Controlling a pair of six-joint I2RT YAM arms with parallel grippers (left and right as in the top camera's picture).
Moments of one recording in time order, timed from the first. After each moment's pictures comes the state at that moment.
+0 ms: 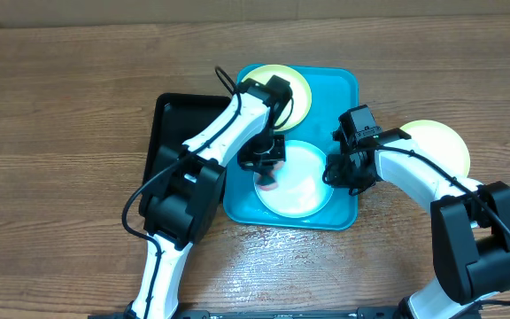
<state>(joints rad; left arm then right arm) -0.52 2.26 1.78 -1.22 0.15 -0.56 0.29 1.79 1.02 -0.65 -0.16 0.28</state>
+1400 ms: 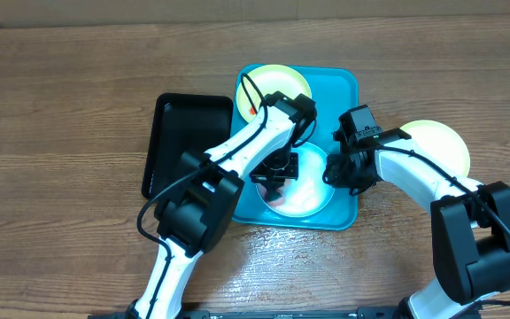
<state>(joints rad) -0.63 2.27 1.78 -1.31 0.05 -0.60 0.29 1.79 1.02 -0.65 -0.15 0.28</state>
